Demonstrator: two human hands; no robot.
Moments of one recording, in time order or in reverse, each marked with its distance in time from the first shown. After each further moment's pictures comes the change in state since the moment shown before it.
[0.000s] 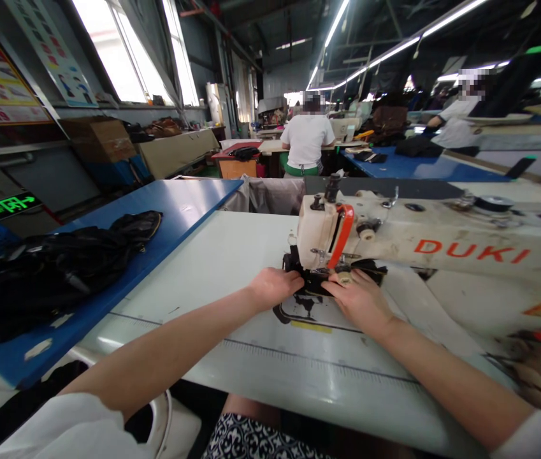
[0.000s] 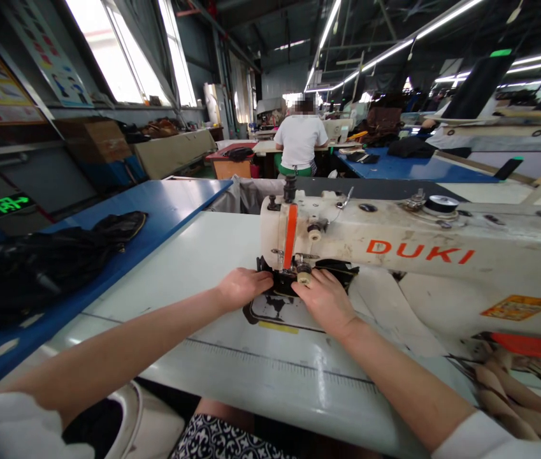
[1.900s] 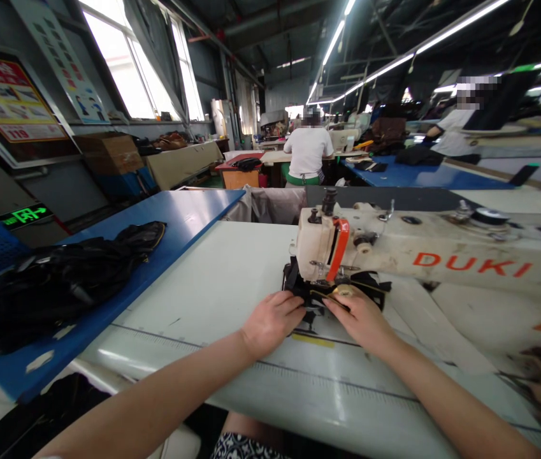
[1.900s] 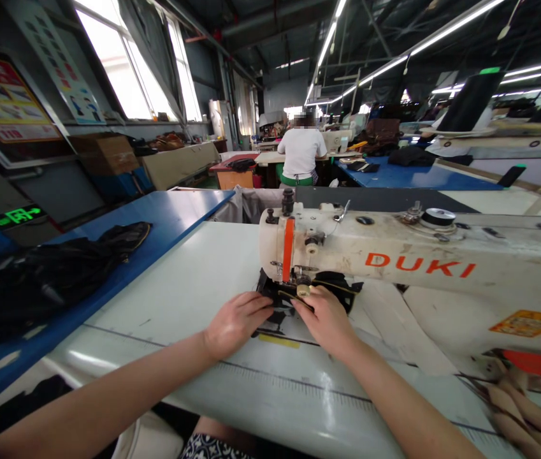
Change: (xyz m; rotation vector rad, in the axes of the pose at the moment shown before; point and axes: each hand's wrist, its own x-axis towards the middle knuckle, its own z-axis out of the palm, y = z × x) left_hand -0.033 0.034 0.006 -0.163 0.299 0.015; right_hand -0.001 -0.008 -0.001 0.611 0.006 0.334
